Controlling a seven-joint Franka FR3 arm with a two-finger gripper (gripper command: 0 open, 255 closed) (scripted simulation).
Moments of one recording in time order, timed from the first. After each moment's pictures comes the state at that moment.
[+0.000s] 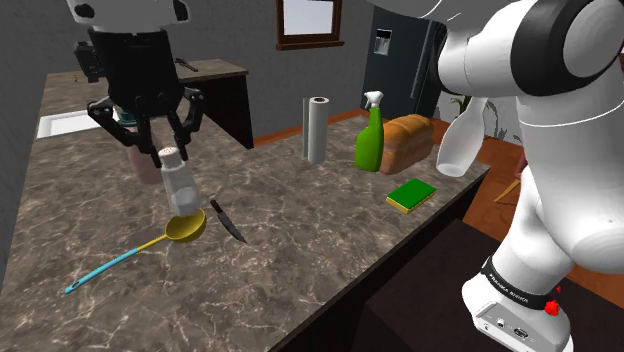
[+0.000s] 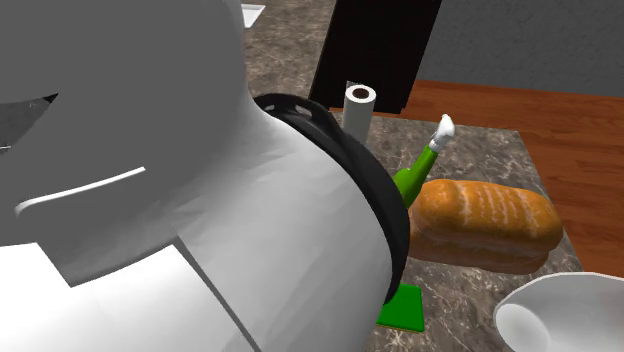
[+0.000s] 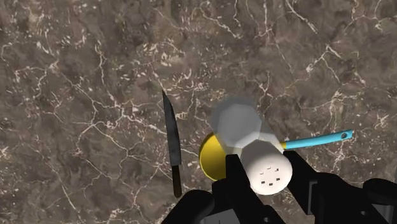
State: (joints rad) arm 0.55 0.54 0.54 -0.99 -0.28 1.48 1.04
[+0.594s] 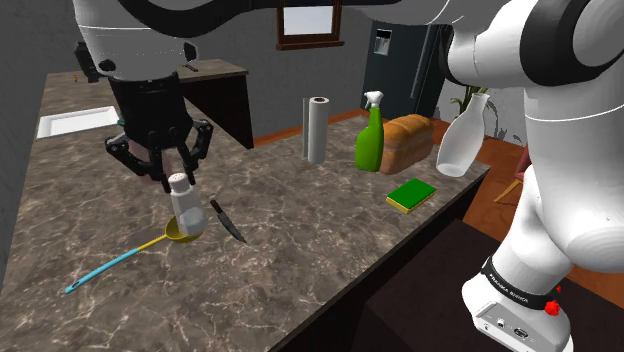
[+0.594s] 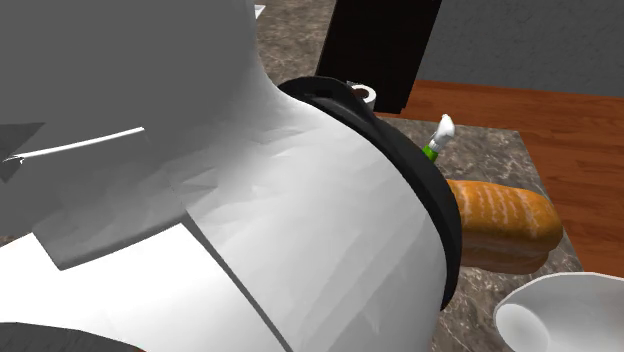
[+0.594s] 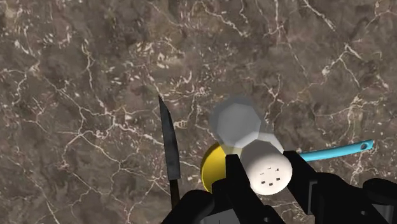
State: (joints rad) arm 0.49 0.49 0.54 -1.20 -0.26 1.64 1.05
